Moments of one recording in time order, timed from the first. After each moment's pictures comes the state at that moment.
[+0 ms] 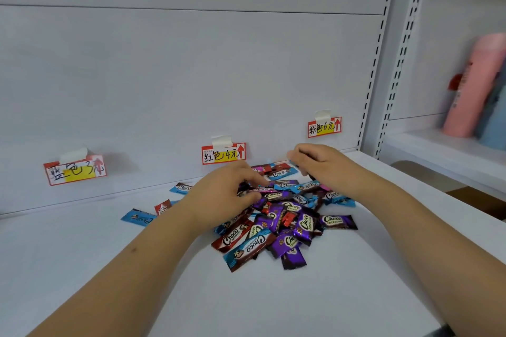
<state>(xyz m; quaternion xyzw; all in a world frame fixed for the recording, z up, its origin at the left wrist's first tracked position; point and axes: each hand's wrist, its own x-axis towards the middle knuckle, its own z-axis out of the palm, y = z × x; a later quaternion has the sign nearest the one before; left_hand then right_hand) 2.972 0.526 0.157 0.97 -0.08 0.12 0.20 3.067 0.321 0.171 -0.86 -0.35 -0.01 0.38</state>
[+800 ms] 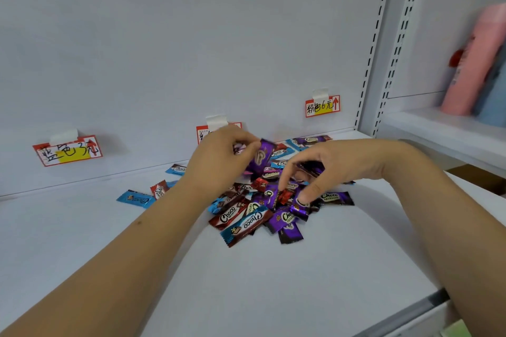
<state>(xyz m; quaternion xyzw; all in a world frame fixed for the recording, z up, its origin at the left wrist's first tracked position) 2.976 0.515 0.160 0.91 -0.03 0.28 0.29 3.045 0.301 0.195 -0.83 -0.44 0.26 0.21</state>
